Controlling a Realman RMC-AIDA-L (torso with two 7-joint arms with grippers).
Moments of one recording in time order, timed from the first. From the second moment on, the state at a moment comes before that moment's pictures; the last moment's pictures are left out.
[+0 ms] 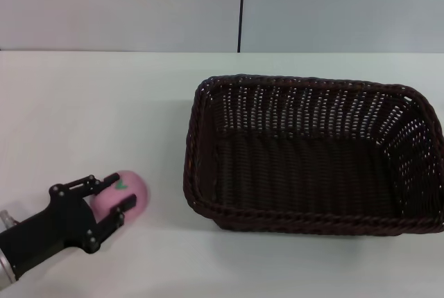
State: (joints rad) left arm -0.14 -1.99 1.36 0.28 1.08 1.40 -0.56; right arm 0.07 2.07 -0.74 -0.68 -1.13 -1.74 1.23
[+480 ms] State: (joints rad) left arm -0.13 -2.00 1.13 0.32 1.08 1.54 -0.59; right arm 0.09 2.07 -0.72 -0.65 -1.12 -1.76 1.22
